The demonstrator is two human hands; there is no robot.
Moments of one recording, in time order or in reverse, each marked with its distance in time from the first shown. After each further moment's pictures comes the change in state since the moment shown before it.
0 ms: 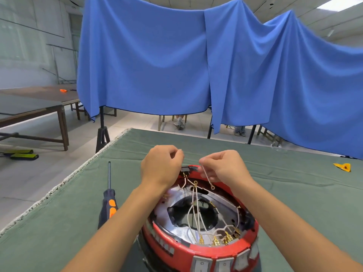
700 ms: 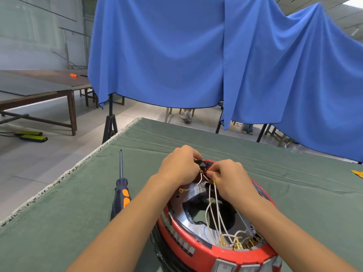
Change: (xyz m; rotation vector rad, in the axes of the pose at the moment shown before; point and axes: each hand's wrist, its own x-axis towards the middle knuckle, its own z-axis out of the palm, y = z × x) left_hand 0.007 -0.010 0.006 0.145 -0.414 -0.100; right_hand 0.003 0.024 0.033 -0.825 0.026 -0.290
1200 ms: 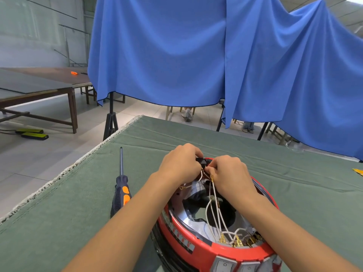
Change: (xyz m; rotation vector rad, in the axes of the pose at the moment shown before) left_hand -0.004 0.003 0.000 0.033 0.000 0.027; right_hand 0.001 -0.004 0.002 -0.100 0.082 -0.044
